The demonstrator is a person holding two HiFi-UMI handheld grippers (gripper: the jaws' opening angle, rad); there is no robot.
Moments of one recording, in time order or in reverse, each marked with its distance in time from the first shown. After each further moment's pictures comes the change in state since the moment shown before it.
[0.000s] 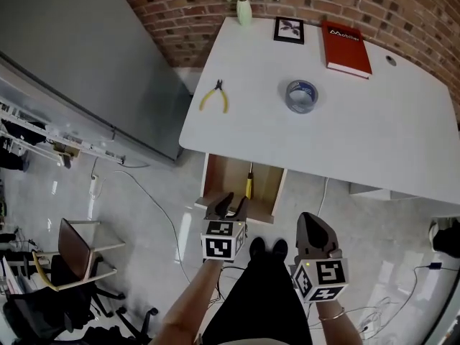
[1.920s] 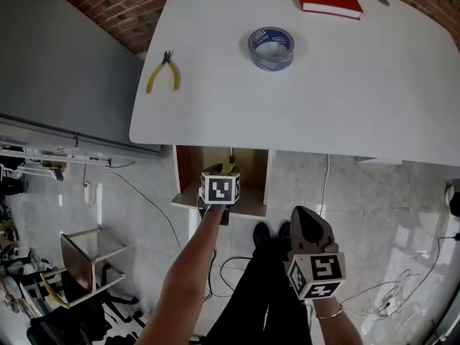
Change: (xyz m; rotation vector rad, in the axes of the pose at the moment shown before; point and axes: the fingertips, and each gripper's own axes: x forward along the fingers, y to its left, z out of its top) left arm 0.183 0.046 -0.101 0.094 0.370 0.071; right arm 0.044 -0.049 -0.109 0.146 0.103 -0.068
